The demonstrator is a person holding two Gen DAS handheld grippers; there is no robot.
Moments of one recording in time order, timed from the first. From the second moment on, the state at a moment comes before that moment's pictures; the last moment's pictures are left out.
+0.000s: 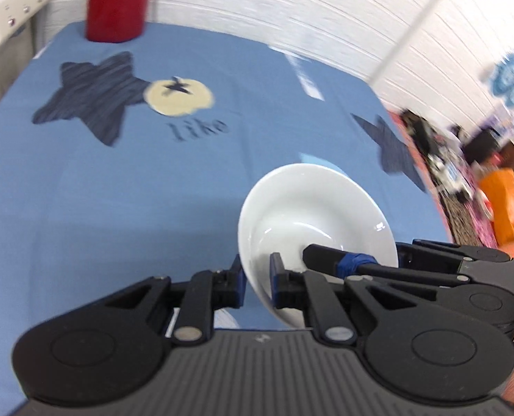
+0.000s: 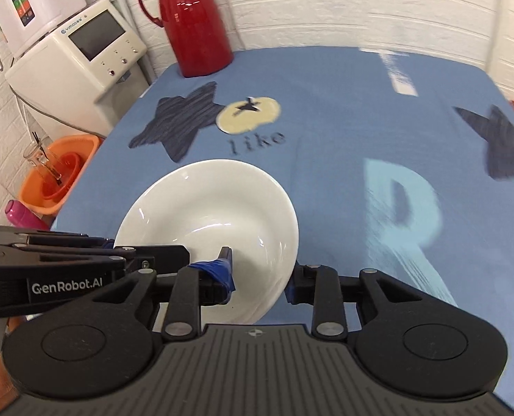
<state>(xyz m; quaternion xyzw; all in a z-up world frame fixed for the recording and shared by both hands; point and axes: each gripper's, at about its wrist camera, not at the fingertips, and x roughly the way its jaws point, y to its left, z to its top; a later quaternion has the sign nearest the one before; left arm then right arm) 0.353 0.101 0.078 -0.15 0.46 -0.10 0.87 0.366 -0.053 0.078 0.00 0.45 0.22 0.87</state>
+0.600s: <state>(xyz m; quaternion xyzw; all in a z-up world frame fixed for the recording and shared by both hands) 0.241 -0.031 0.044 -0.05 0.48 -0.17 0.86 0.242 -0.173 0.039 0.06 0.46 0.16 0.87</state>
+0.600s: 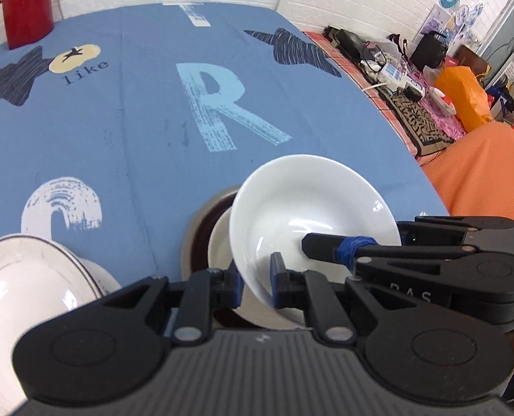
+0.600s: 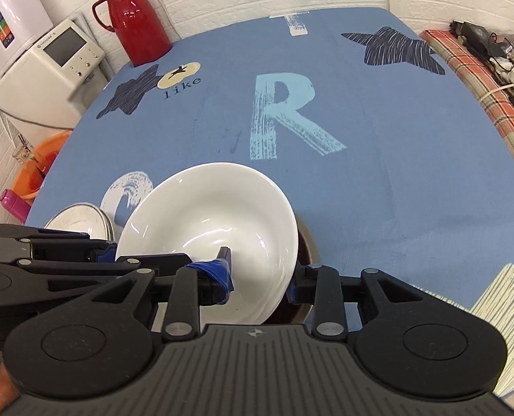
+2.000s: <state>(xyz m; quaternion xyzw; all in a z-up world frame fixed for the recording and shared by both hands) 0.212 0.025 0.043 -0.12 0.43 -0.18 0.88 0.223 -0.181 0.026 0.12 0.40 0.14 0.90</state>
